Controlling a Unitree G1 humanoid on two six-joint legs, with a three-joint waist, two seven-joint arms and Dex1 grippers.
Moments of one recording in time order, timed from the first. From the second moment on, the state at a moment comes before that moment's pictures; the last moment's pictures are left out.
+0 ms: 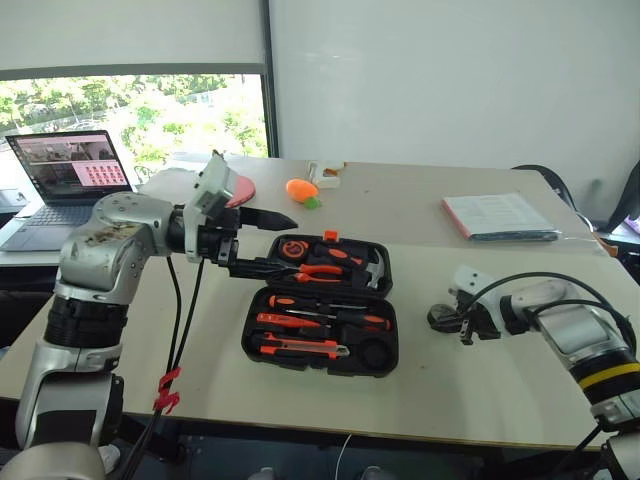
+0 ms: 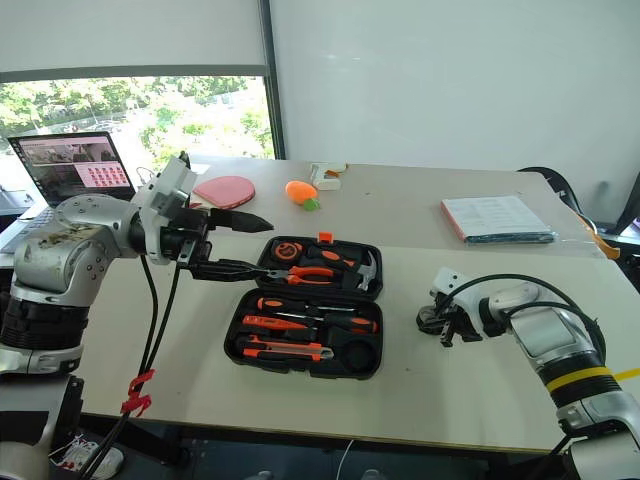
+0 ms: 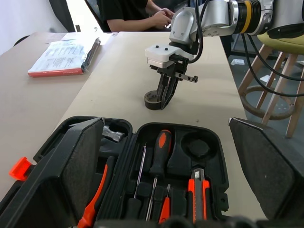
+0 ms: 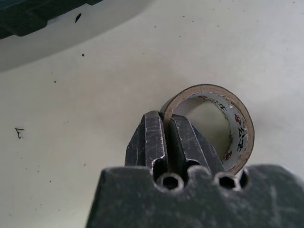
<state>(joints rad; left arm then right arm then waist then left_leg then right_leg) -0.89 0.75 -0.02 0.04 -0.51 0.62 -1.41 -0.60 -0.90 0.27 0.25 0.13 0.49 1.16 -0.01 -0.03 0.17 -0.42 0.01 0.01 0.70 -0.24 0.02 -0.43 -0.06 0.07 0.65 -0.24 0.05</state>
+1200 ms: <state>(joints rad) -0.89 0.76 -0.10 0.02 -0.47 0.54 -1.45 -0.53 -0.85 0.38 -0.42 0.22 0.72 1.15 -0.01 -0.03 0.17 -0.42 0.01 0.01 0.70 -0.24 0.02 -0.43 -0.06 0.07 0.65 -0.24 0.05</state>
